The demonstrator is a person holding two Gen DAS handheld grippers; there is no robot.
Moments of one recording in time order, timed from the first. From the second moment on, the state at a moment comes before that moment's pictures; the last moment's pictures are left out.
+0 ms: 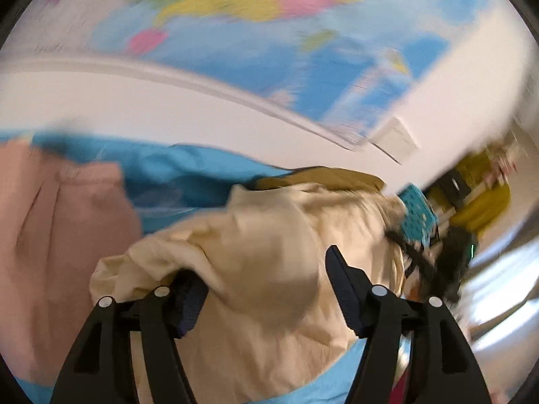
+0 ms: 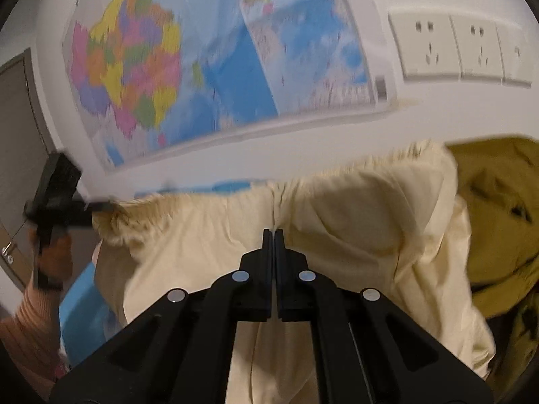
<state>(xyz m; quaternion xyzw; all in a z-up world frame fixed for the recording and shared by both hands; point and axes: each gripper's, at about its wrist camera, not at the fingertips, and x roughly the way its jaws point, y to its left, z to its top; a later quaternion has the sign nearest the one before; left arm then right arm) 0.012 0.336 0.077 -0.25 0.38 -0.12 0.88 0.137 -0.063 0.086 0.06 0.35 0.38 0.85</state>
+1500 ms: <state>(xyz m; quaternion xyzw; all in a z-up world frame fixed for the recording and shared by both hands) -0.087 0.329 0.007 -0.16 0.39 0.02 0.91 0.064 -0.196 0.086 0.11 0.37 0.41 0.83</state>
